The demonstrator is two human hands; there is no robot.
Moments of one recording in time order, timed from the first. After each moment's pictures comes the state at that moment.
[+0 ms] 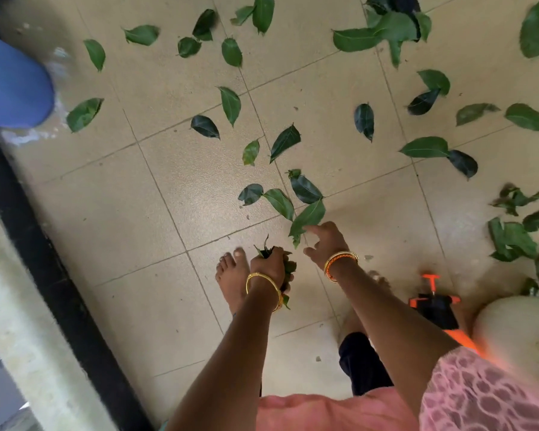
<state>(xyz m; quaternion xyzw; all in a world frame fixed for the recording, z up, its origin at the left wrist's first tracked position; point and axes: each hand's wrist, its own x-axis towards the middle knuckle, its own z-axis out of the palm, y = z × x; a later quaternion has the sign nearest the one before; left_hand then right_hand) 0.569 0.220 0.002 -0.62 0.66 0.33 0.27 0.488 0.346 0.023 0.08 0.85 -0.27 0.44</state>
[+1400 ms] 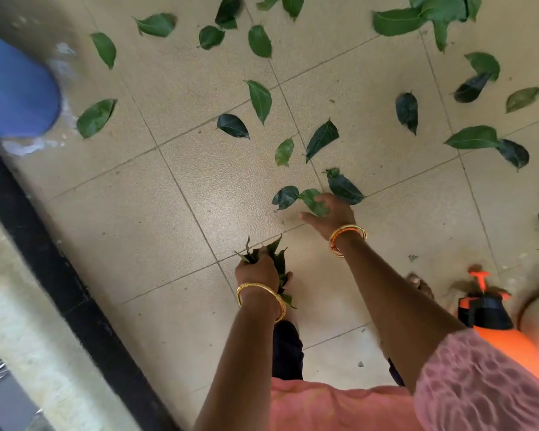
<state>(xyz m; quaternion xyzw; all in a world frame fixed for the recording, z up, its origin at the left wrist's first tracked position) 0.492 0.120 0.115 -0.65 0.50 0.51 0.26 0.438 0.252 0.009 0.24 0.81 -0.36 0.39</state>
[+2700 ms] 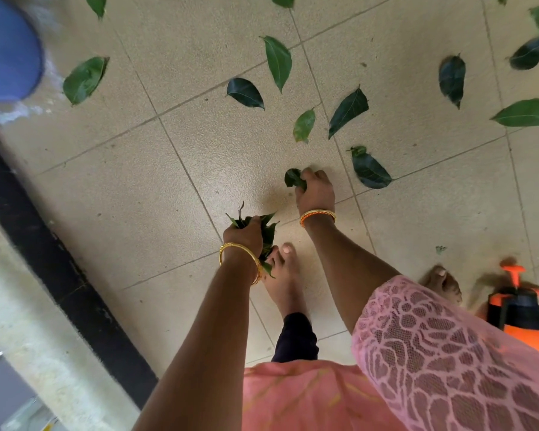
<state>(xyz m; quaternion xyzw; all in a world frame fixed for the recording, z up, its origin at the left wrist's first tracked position) 0.481 0.065 0.046 -0.66 0.50 0.48 0.29 0.447 0.179 -0.066 0.14 0.91 -0.26 0.28</state>
